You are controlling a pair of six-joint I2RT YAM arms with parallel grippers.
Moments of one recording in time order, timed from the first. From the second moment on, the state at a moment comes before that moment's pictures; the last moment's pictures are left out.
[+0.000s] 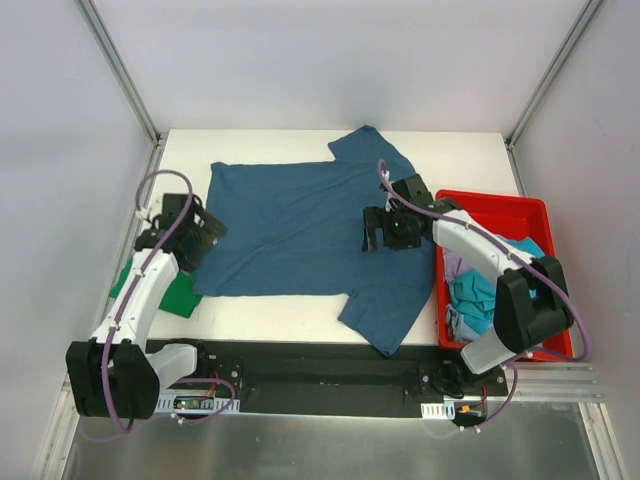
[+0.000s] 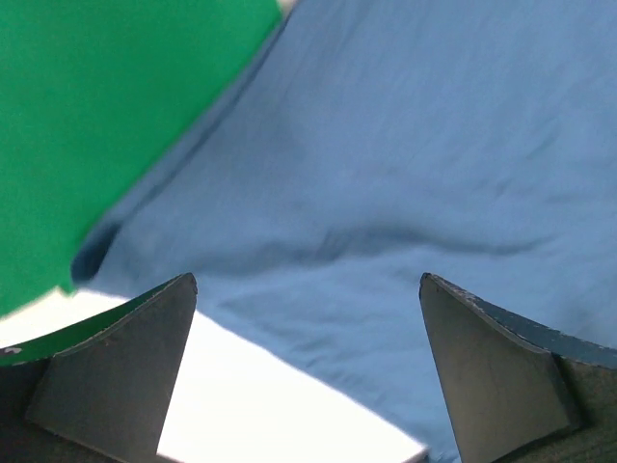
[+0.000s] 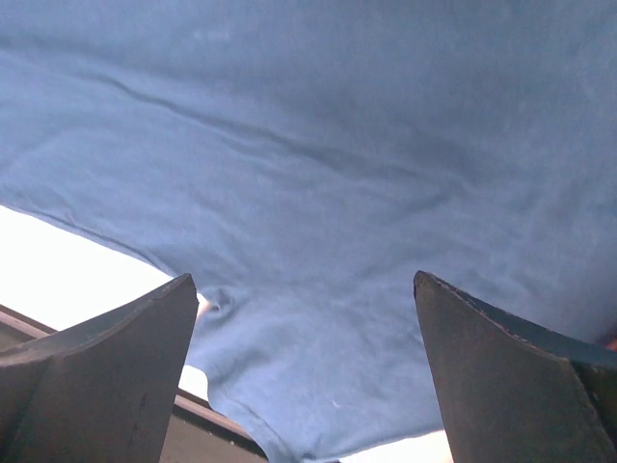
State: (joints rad) left arm 0.01 1.12 0.89 -0.68 -0.15 -0.90; right arm 0.46 1.59 1.15 -0.62 -0.18 0.28
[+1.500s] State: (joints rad) left arm -0.12 1.21 0.60 -0.68 -0.35 -1.06; right arm 0.46 1.55 1.02 -0.66 -0.09 0.21
